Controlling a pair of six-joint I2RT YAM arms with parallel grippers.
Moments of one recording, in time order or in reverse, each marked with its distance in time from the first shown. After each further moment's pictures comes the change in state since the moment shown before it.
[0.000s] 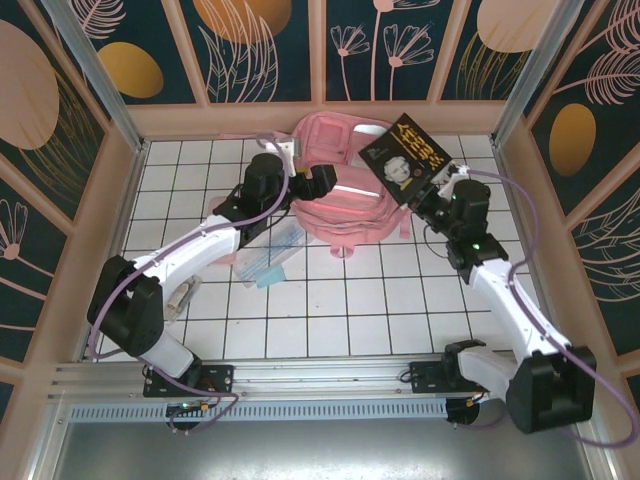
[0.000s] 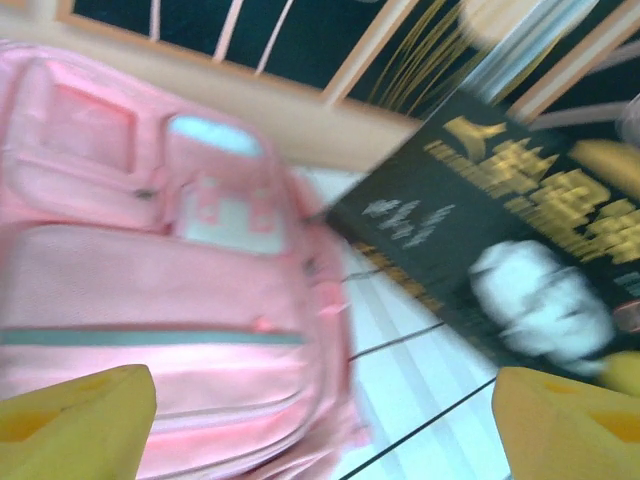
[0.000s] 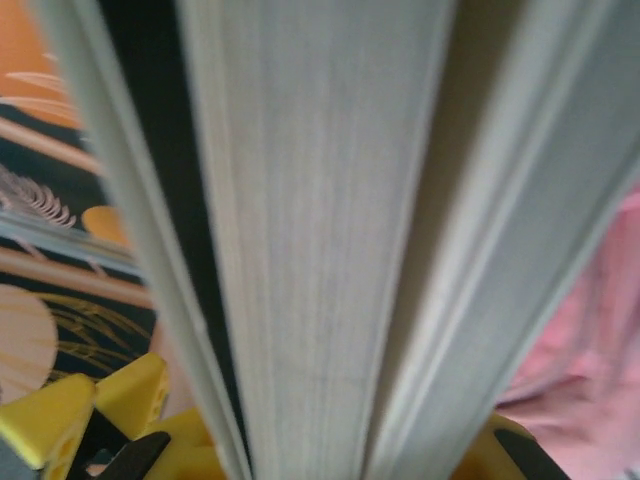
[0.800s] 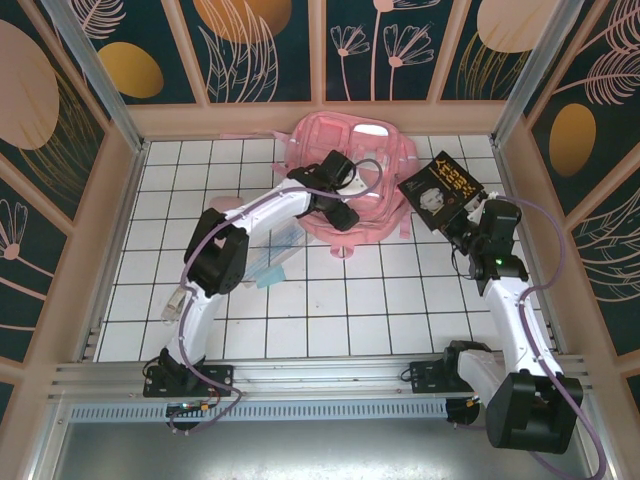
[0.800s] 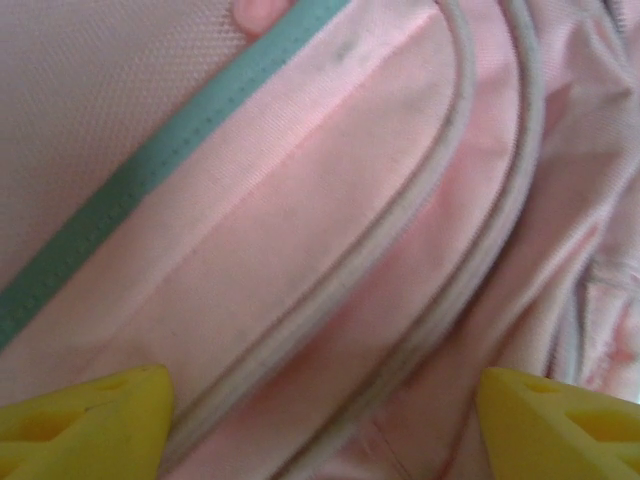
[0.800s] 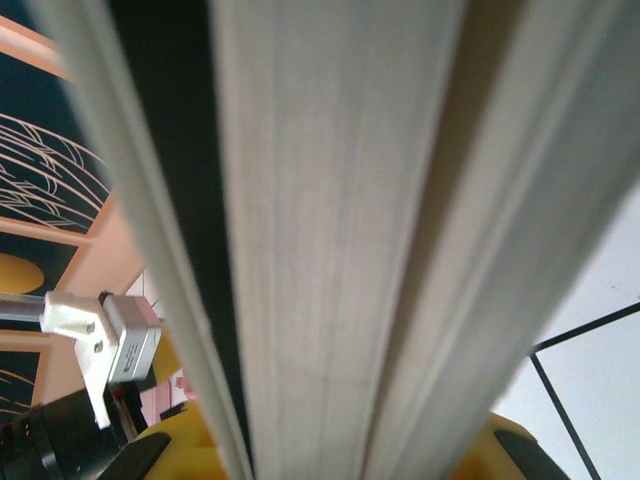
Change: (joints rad) left arm -0.092 0.651 0.727 -0.792 -0.080 0.819; right arm -0.261 -0.092 -0.098 -0.206 -0.100 -0.114
